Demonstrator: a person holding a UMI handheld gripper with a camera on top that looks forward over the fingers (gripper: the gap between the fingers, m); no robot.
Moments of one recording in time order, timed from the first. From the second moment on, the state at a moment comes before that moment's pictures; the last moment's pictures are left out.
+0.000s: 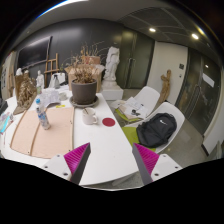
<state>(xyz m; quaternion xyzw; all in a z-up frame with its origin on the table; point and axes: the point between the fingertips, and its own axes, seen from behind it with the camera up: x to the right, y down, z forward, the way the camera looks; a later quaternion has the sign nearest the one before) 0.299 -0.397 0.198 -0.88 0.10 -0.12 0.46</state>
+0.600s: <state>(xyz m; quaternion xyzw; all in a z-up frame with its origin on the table) 0.017 -0.210 0.121 -0.86 -0.02 -0.01 0.52</state>
